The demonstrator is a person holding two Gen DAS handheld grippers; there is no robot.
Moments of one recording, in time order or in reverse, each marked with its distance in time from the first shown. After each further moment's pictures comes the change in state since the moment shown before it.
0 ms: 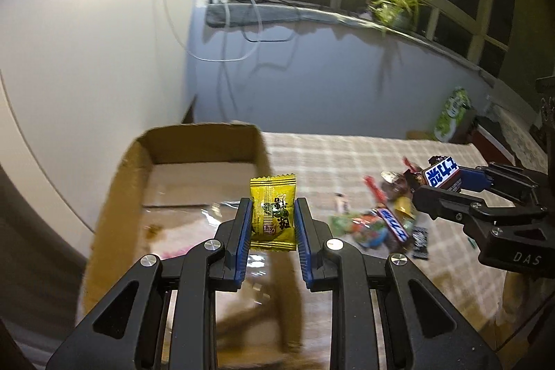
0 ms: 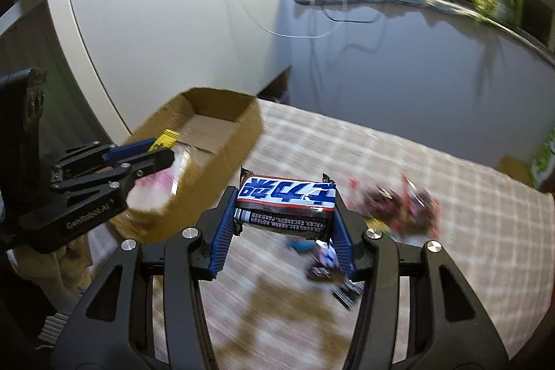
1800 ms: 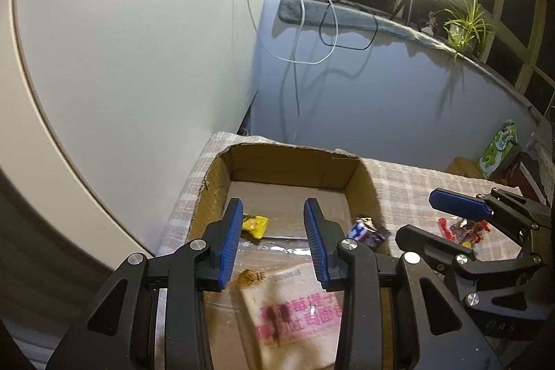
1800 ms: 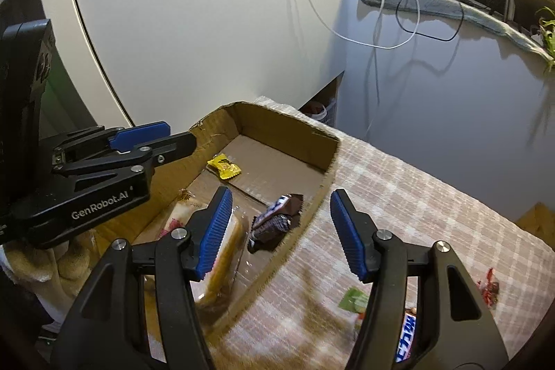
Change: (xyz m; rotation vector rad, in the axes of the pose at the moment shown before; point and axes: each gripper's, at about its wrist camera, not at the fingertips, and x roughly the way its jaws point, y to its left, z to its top) left arm 0.018 0.073 0.032 -0.132 0.030 0.148; right arm 0.087 0.062 0.059 -0.117 0.043 0.103
